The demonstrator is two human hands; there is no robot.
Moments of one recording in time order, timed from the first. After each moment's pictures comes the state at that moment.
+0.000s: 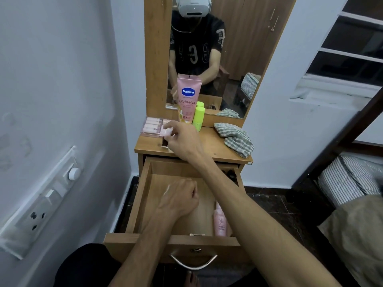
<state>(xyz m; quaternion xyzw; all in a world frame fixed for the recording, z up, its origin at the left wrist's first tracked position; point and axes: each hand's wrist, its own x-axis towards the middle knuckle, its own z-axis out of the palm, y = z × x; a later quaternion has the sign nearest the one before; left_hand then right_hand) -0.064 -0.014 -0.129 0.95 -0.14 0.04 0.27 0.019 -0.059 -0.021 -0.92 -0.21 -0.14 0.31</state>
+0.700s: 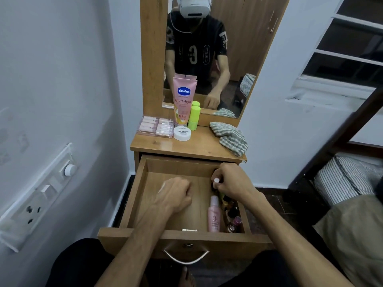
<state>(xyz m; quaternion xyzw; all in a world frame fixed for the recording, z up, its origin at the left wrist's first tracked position) -0.066 -0.016 -0.128 0.97 -0.13 0.06 0.21 -0.029 -0.215 -0.070 -0.98 -0.16 0.01 0.10</state>
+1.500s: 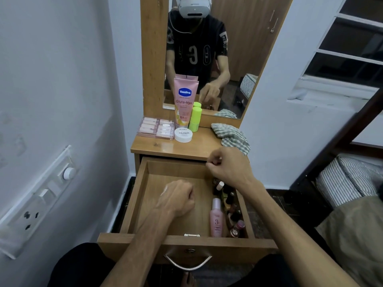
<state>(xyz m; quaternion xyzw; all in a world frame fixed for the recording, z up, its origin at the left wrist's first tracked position) -0.063 -0.018 -0.128 0.97 -0.13 0.04 0.21 -0.018 -0.189 -0.036 -0.97 -0.15 -0.12 0.17</state>
